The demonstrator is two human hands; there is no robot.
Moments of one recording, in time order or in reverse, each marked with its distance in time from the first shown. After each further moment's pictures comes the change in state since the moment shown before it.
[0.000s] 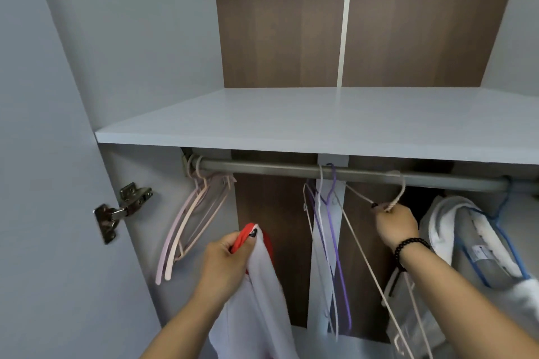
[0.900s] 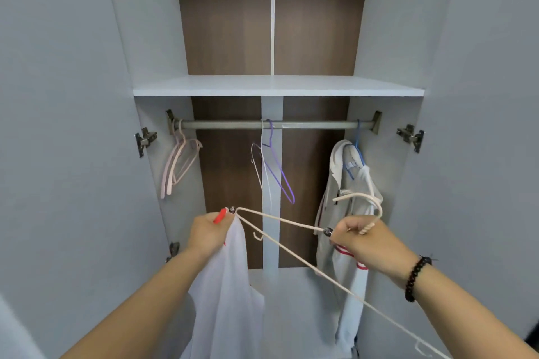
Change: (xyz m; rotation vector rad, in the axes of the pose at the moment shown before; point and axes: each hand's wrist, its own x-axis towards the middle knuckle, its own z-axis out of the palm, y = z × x) left_hand -0.205 -0.037 -0.057 0.150 -0.108 -0.054; right_hand -0.405 0.034 -0.190 0.081 -0.373 -0.206
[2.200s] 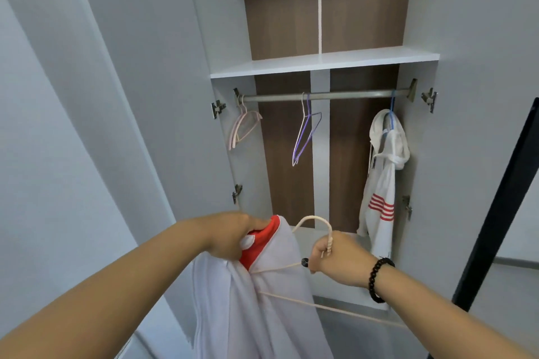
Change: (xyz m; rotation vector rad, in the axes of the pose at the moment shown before) left_hand -0.303 0.064 -0.063 1.081 -0.699 0.408; right_hand -0.190 0.030 0.000 -0.250 -0.490 -0.087
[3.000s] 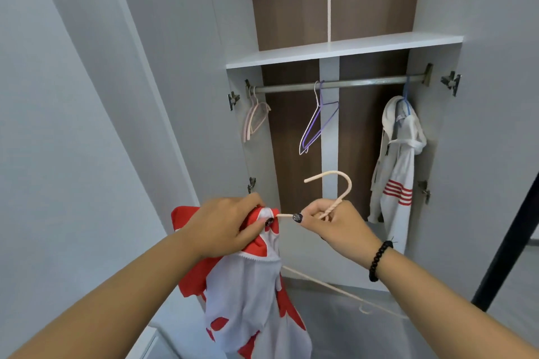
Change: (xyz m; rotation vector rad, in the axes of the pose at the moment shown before) left_hand -0.072 -0.064 0.017 0.116 0.574 0.105; right_hand 0.021 -0.081 0.060 0.405 0.265 -0.208
